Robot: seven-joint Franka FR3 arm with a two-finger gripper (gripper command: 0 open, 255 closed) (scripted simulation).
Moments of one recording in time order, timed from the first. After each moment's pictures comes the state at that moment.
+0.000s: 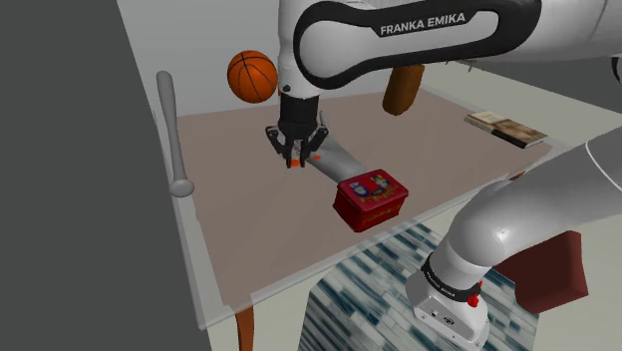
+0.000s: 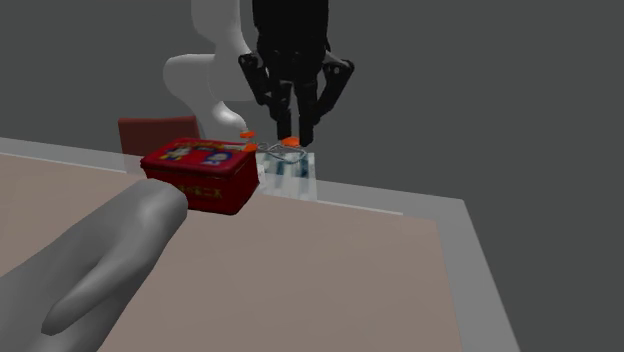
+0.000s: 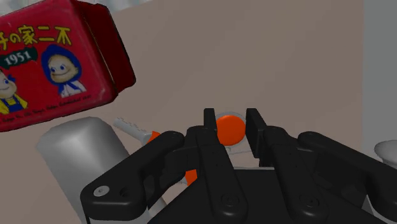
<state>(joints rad) -0.09 -0.42 0.50 -2.25 0.21 1.86 0.84</state>
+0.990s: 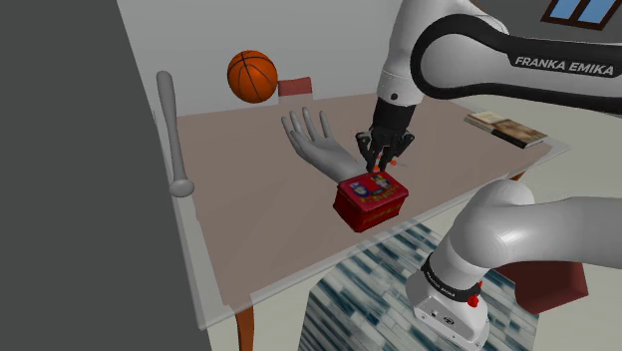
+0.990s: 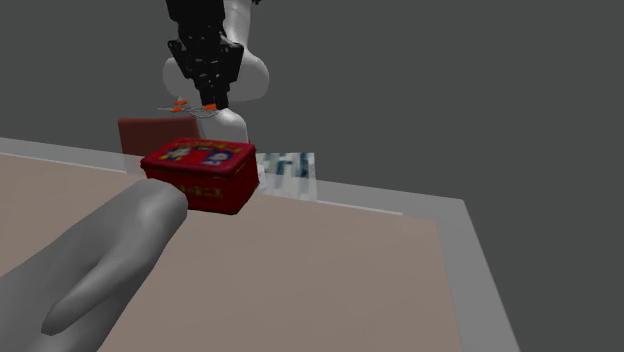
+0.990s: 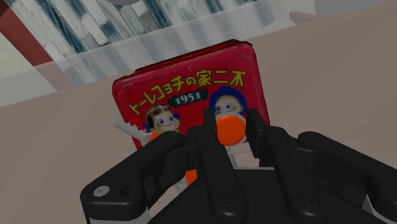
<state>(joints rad) -0.05 -0.99 0.21 -2.64 0.18 1.65 0.58</state>
